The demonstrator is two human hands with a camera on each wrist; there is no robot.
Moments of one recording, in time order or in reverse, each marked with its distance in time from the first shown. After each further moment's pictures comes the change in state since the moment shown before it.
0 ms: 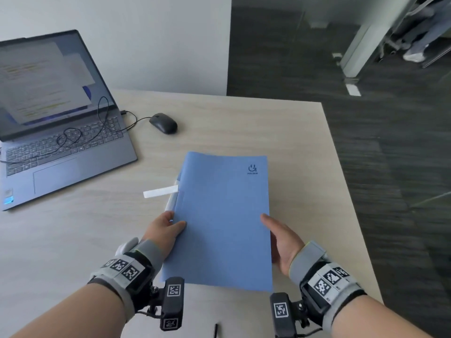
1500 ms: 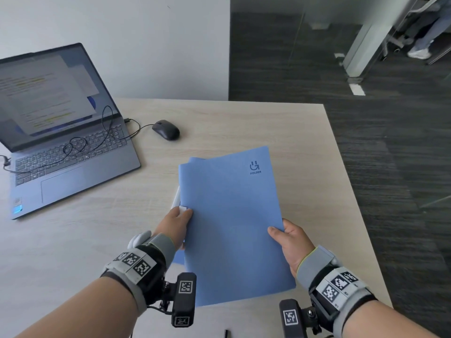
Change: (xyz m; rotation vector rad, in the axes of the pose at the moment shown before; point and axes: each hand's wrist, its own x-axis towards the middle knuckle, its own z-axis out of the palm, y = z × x) left_hand 0.008 0.034 0.016 -0.020 -0.009 -0.163; right_hand 0.006 0.001 -0.013 -0.175 0.135 -0.263
